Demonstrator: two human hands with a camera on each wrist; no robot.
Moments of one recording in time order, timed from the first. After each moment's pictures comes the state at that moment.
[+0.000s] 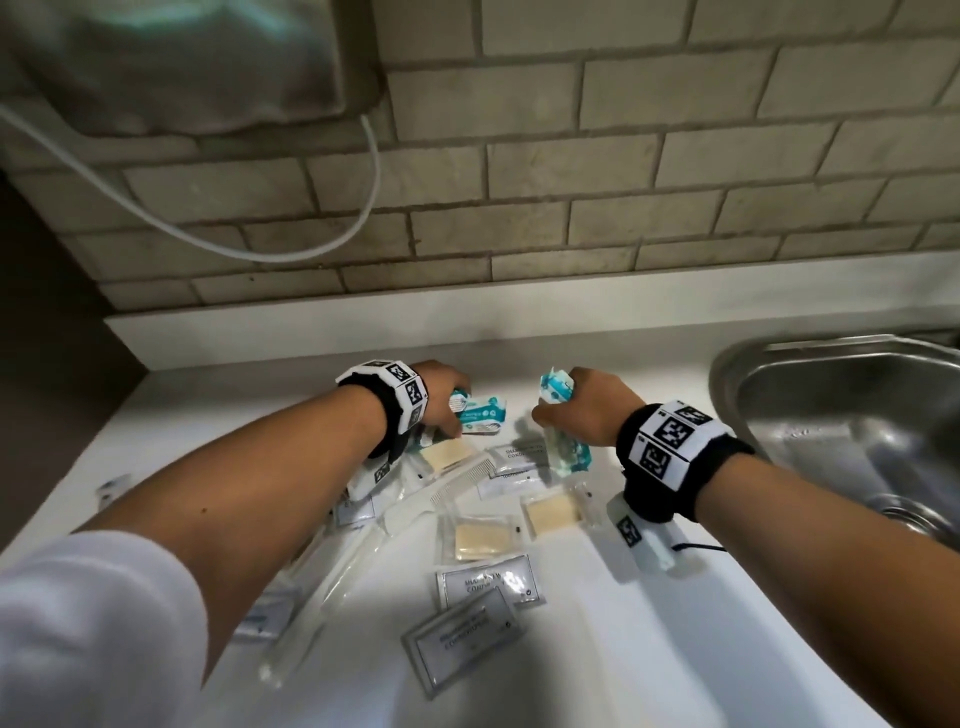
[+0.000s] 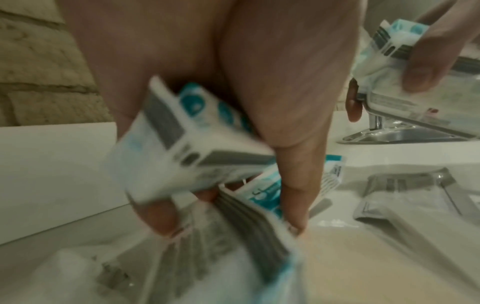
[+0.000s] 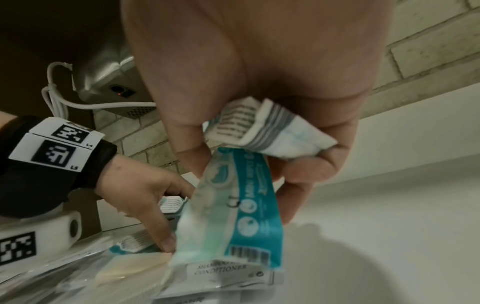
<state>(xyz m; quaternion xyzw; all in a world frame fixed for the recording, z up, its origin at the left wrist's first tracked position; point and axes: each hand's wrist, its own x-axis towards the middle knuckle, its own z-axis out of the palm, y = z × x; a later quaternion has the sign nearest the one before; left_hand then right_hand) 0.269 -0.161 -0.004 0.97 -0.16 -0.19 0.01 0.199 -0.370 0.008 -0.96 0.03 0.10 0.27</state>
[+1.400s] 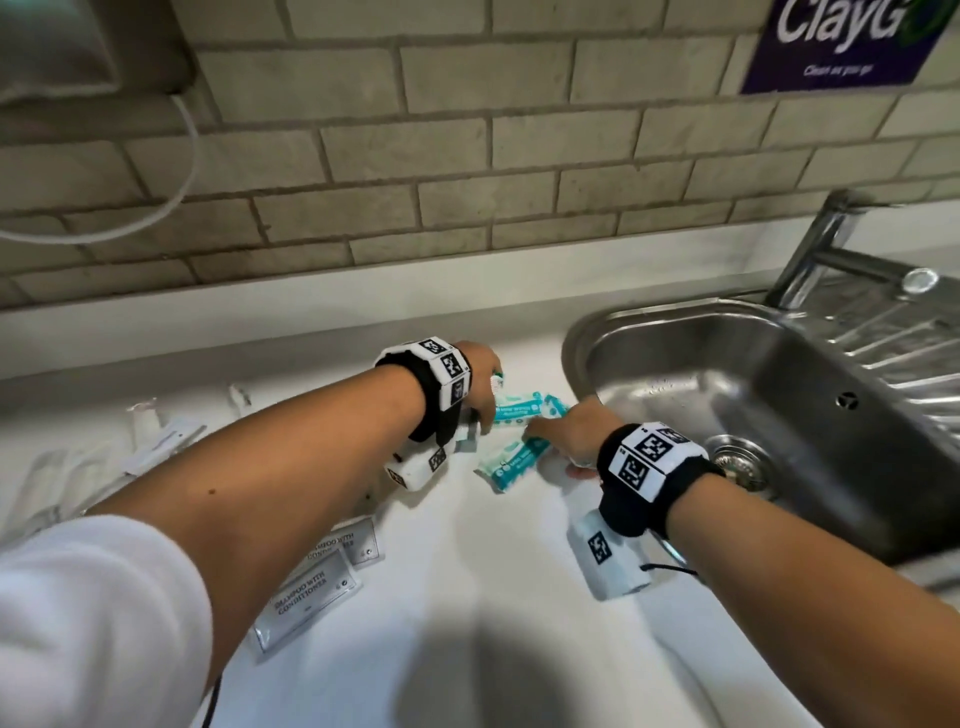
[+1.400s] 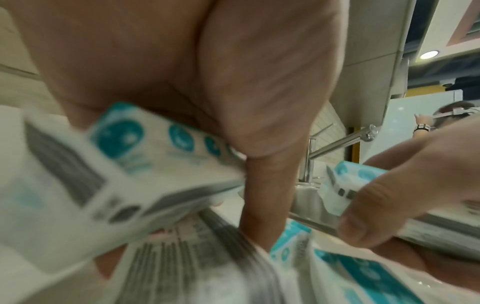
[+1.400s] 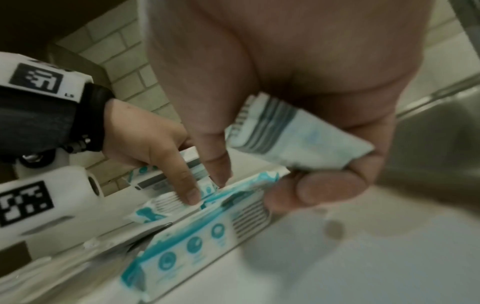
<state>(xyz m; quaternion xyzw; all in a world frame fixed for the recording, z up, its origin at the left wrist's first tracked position) 0.217 -0.372 0.010 0.96 -0.21 -0.21 0.01 0.126 -0.508 -0.027 -0.87 0.25 0.17 0.40</state>
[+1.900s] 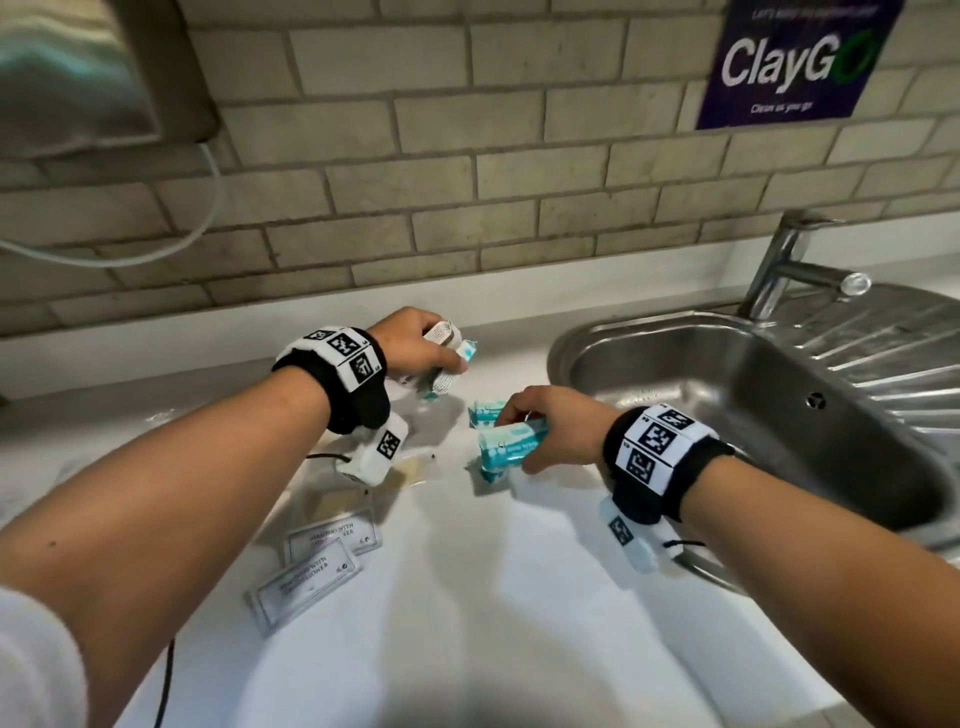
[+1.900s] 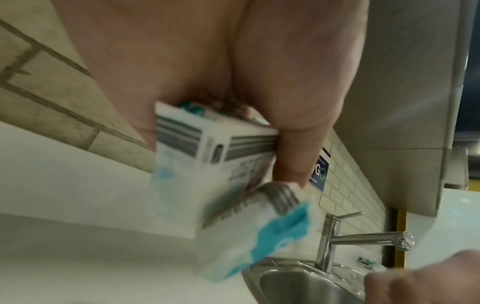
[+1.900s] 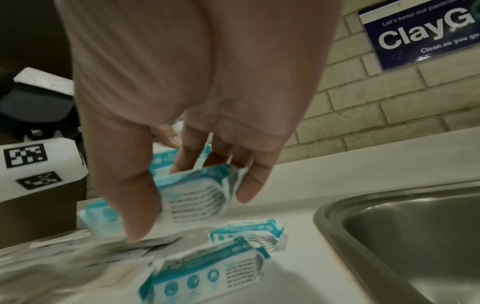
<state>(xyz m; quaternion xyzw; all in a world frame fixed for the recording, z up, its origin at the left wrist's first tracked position) 0.186 -0.316 0.061 0.92 -0.14 -0.12 0.35 0.087 -0.513 0.014 -0.95 -0.12 0.10 0.27</state>
